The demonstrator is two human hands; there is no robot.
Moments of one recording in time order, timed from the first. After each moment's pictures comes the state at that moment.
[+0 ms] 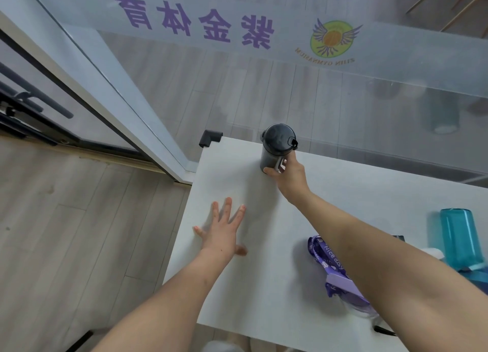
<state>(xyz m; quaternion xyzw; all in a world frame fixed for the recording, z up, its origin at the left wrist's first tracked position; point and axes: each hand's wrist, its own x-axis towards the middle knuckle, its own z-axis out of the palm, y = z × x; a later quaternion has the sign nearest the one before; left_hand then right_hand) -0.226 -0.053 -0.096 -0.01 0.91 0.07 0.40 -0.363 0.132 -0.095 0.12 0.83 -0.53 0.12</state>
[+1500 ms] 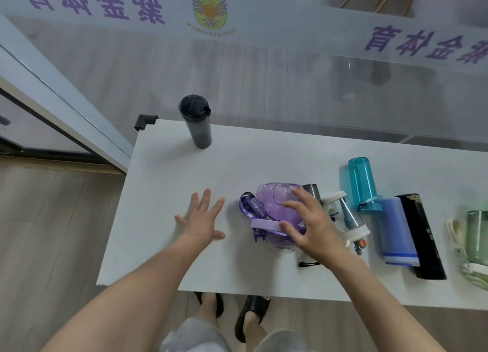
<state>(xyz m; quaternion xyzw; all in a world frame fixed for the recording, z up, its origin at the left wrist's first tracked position) -0.162 0.060 -0.092 0.06 0.93 0.00 0.35 -0.108 0.354 -0.018 -0.09 0.94 -0.32 0.04</state>
